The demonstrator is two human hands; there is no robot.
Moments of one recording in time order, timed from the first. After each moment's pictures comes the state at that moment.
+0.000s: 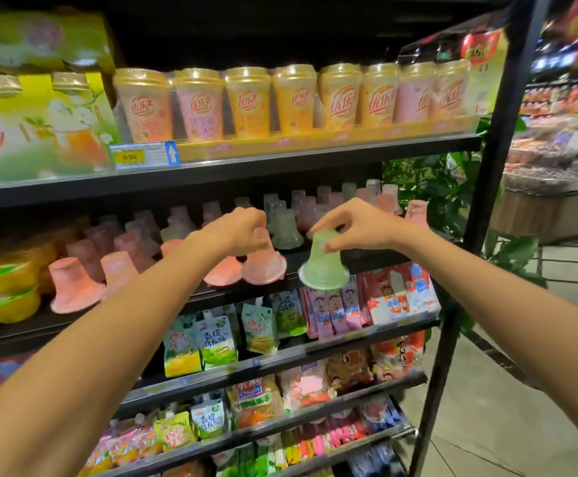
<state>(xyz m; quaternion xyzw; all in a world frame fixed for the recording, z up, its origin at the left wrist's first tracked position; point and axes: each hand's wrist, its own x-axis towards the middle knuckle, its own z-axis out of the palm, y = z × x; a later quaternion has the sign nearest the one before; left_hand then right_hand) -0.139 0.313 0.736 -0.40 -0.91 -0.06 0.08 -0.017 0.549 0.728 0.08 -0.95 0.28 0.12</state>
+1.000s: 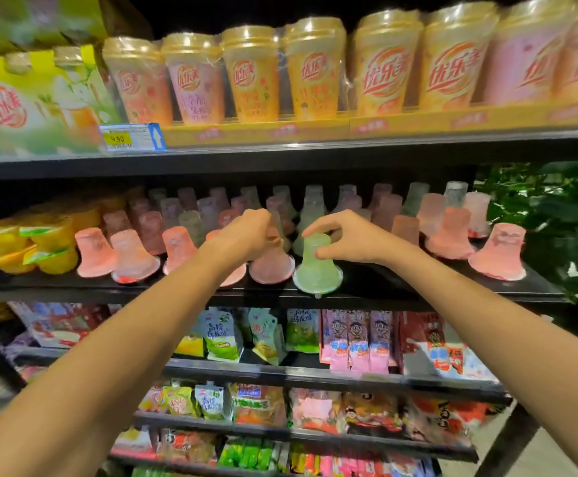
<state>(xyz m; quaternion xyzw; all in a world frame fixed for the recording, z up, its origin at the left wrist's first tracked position) -0.179 0.383 0.704 -0.16 -0.98 -0.09 0.09 -0.153 0.605 0.687 0.25 -0.90 0.34 0.06</state>
